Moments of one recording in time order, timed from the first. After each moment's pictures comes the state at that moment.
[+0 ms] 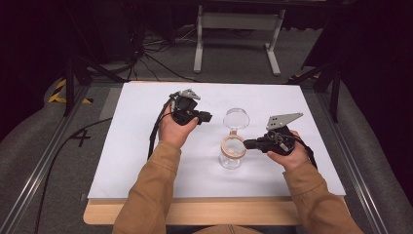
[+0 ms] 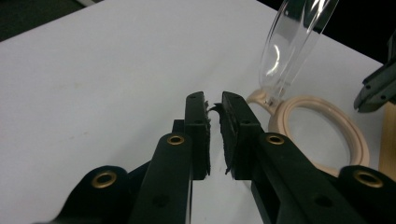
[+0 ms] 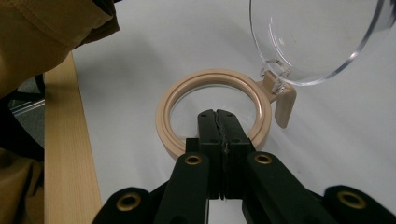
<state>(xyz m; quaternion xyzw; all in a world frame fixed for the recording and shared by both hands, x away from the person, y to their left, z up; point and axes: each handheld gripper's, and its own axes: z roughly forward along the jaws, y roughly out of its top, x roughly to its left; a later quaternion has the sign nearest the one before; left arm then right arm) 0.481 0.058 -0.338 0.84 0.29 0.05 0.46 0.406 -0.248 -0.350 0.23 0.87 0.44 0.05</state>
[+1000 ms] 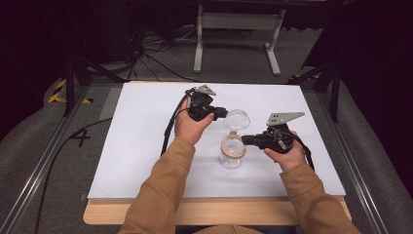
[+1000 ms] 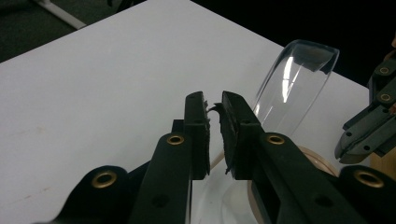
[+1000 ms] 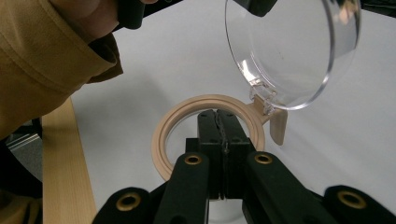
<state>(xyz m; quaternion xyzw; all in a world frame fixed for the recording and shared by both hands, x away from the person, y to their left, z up) 0.488 0.021 -0.334 0.83 0.27 0.03 0.49 0.408 -0.244 -0.349 0.27 0.84 0.47 0.06</state>
